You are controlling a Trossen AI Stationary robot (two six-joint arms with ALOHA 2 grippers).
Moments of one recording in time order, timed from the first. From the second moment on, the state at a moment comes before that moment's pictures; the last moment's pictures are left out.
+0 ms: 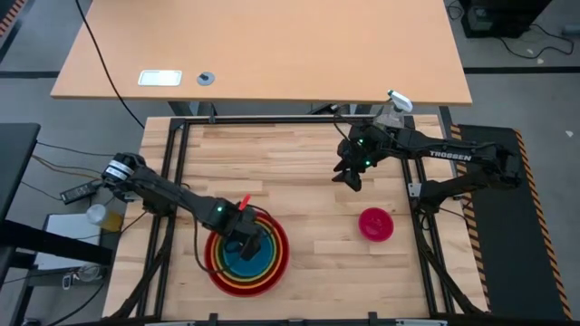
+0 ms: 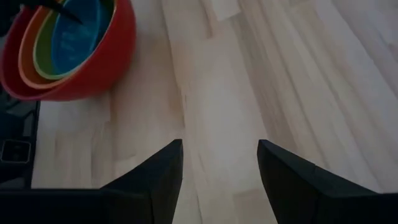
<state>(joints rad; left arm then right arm) -0.39 1.61 1.20 -1.00 -0.03 -1.15 -0.37 1.23 0.93 -0.58 -0.39 0.12</state>
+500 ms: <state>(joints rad) -0.41 1.47 1.40 -1.28 -0.33 -0.79 -0.25 1.23 0.99 -0.81 -0.22 0.11</state>
